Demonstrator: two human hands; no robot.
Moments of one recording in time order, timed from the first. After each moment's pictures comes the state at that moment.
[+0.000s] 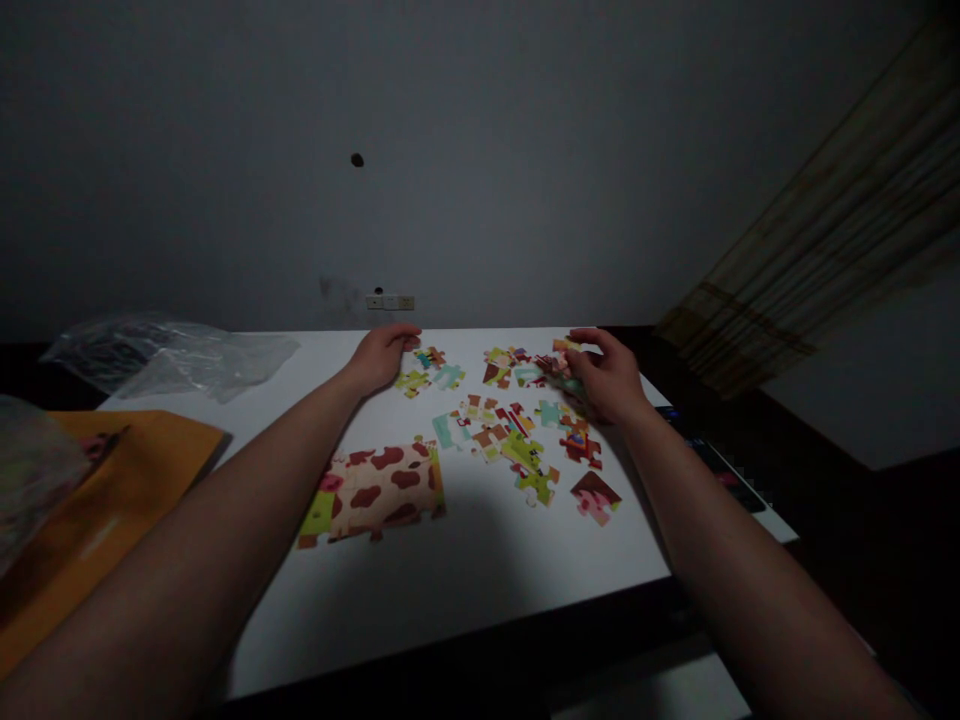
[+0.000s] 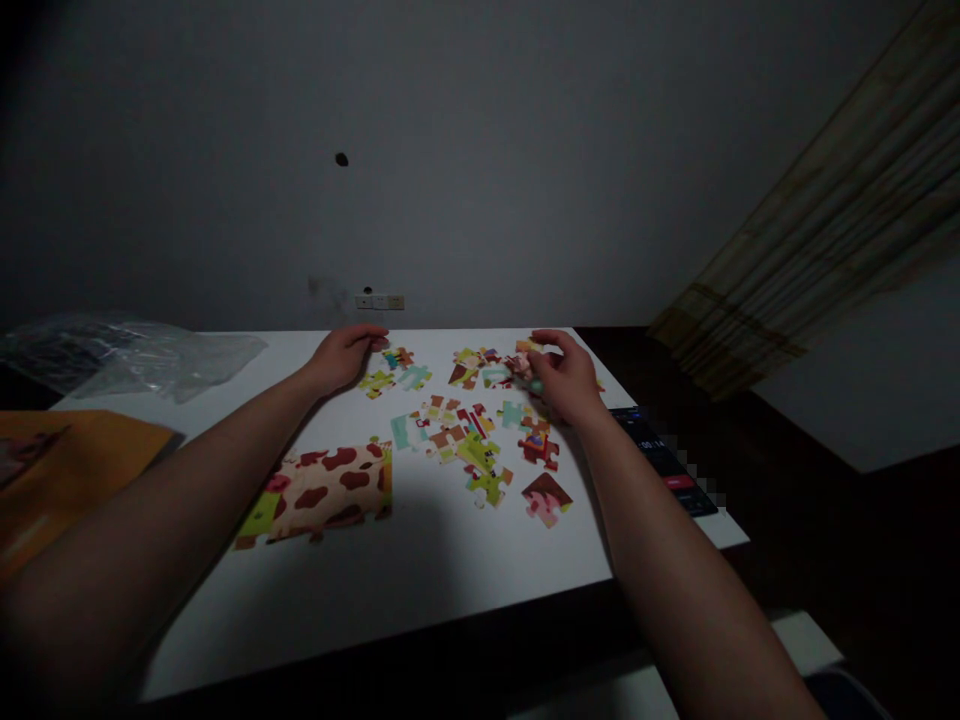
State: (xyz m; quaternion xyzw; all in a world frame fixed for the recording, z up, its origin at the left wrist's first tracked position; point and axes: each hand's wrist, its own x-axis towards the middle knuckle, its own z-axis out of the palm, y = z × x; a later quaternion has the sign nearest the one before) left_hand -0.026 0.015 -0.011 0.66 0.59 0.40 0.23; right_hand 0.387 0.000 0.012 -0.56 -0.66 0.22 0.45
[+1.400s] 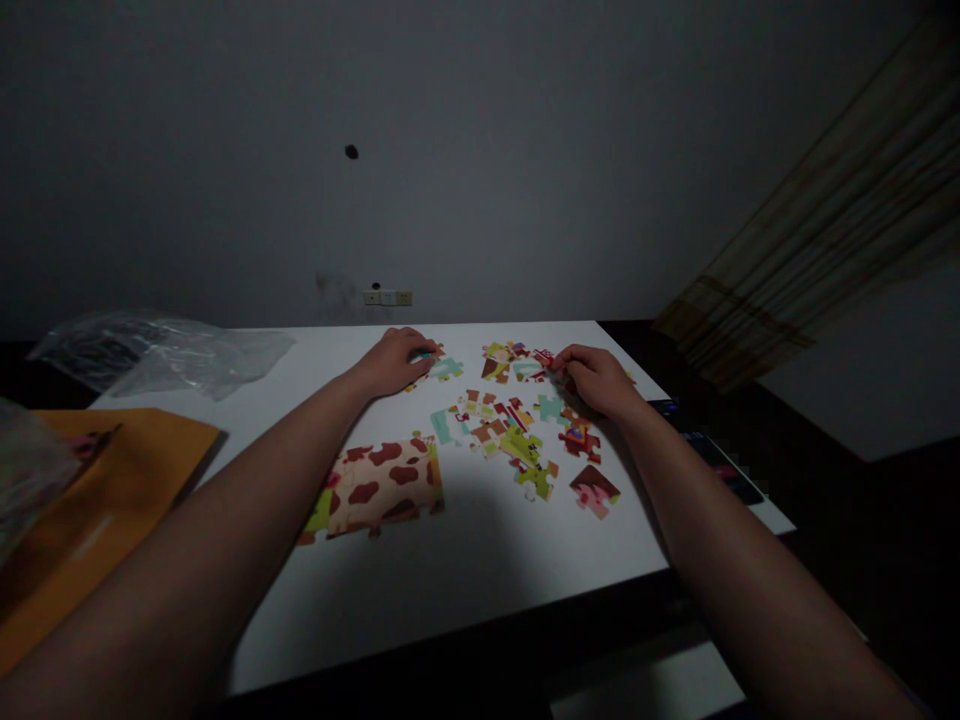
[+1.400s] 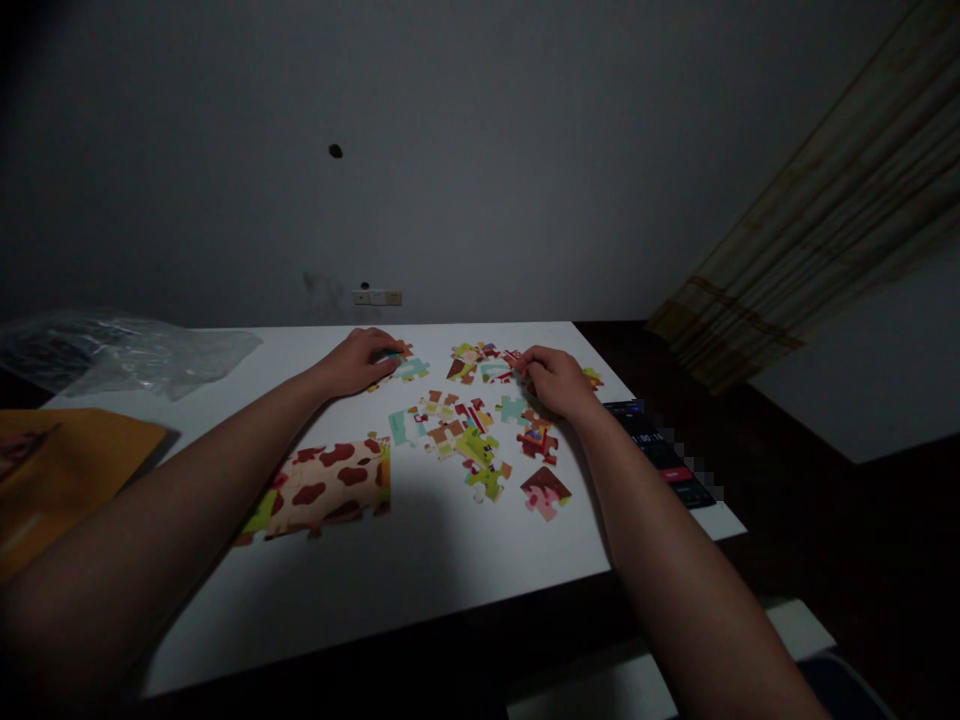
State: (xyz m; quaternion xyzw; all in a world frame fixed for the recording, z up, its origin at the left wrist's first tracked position) left_hand -0.020 0.012 -0.011 0.84 0.48 0.25 0.08; right_hand 0.398 0.004 0.003 -0.54 -0.71 0.29 0.35
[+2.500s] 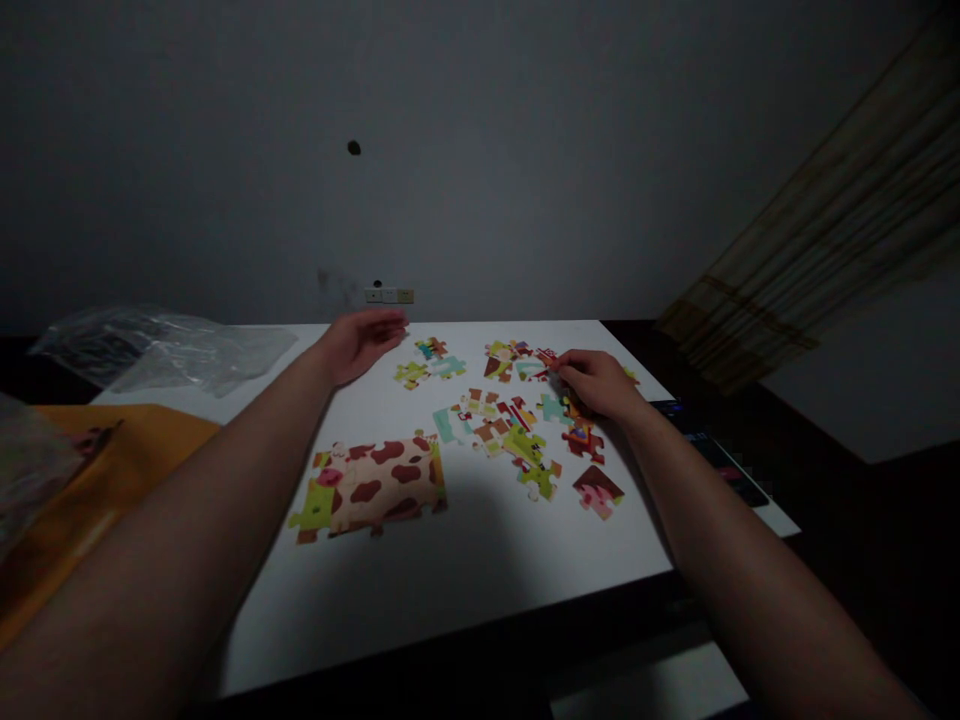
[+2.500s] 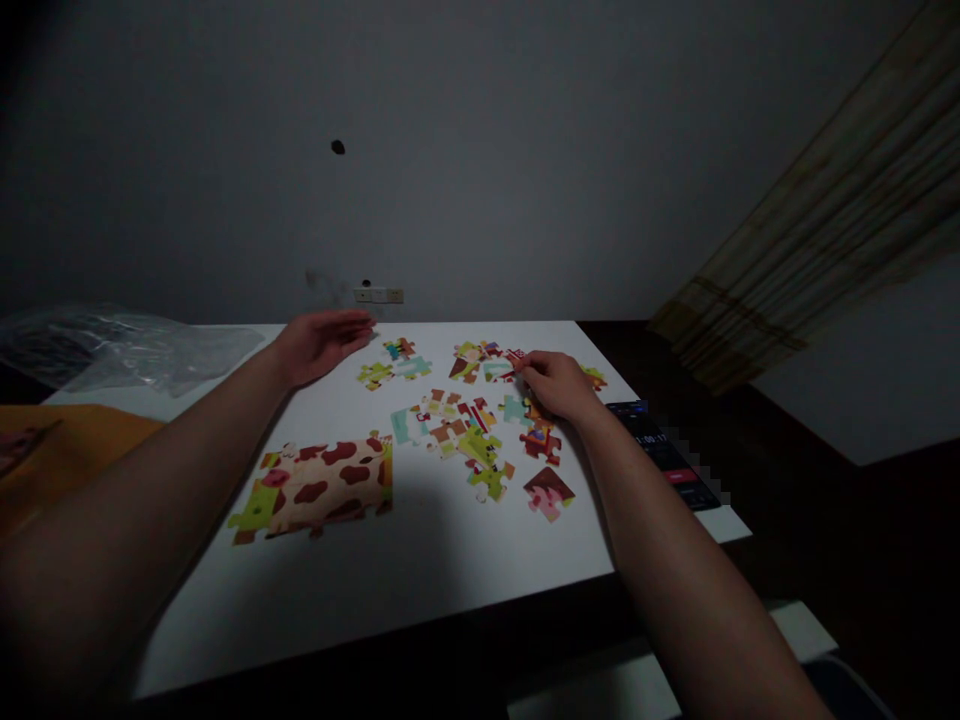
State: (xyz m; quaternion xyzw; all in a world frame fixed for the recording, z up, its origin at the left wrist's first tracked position) left_hand -0.053 0.009 0.014 0.54 0.52 0.49 0.45; right_hand 0.395 0.000 0.007 -0.58 -0.73 0.22 0.28
